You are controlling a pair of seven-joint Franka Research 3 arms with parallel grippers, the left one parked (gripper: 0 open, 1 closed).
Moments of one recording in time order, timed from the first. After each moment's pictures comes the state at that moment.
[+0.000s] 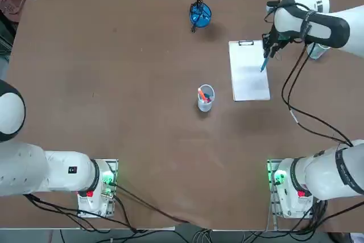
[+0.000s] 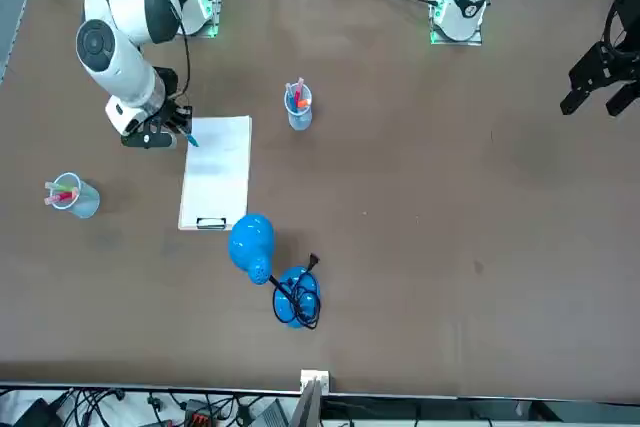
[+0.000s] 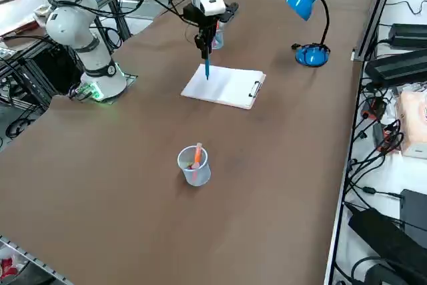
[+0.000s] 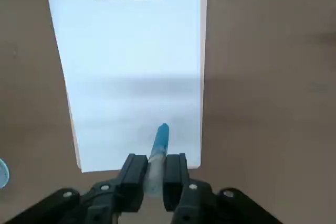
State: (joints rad) arm 0.35 -0.03 -0.10 -2.28 0.02 2.12 0.24
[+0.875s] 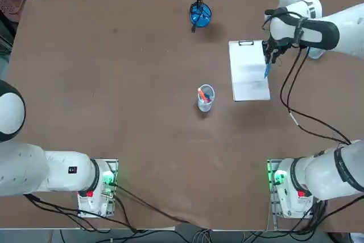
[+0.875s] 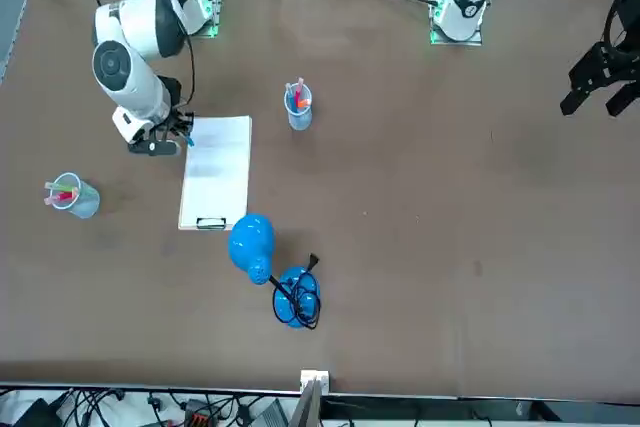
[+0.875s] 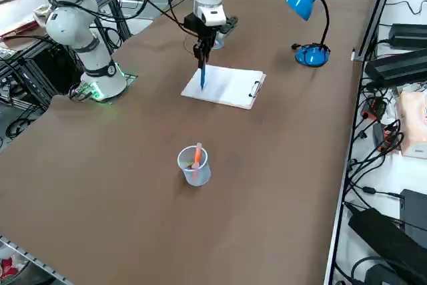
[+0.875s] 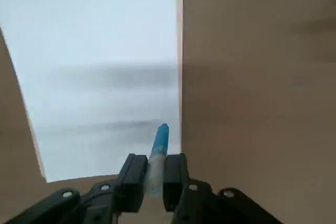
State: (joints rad) arm 0.35 0.03 -0.11 -2.29 -0.09 2.13 0.31
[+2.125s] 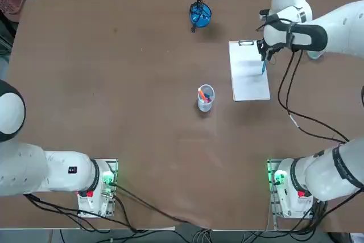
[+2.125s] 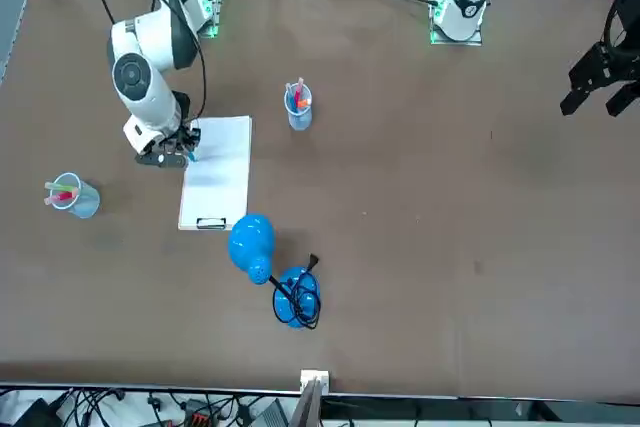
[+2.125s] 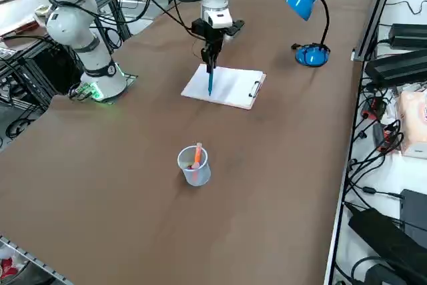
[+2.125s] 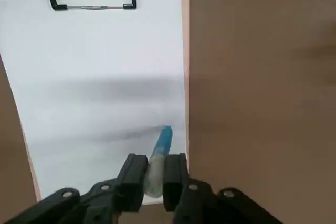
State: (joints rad) arm 0.38 0.10 -0.11 -2.27 -0.13 2.23 0.39
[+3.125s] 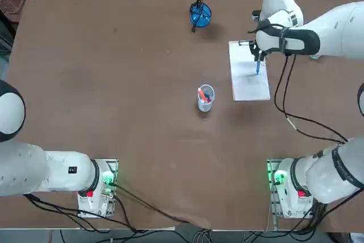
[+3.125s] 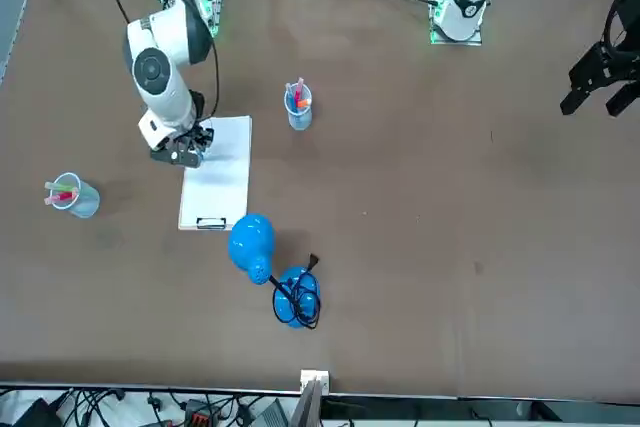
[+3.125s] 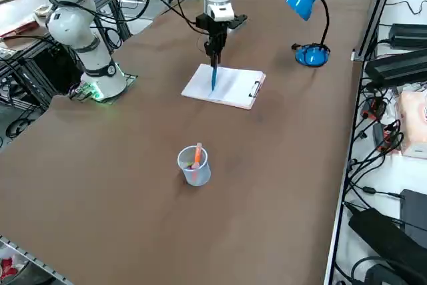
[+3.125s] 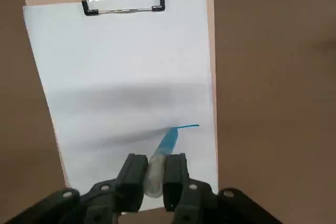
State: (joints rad) arm 0.47 0.12 -0.10 -2.25 -0.13 2.25 0.53
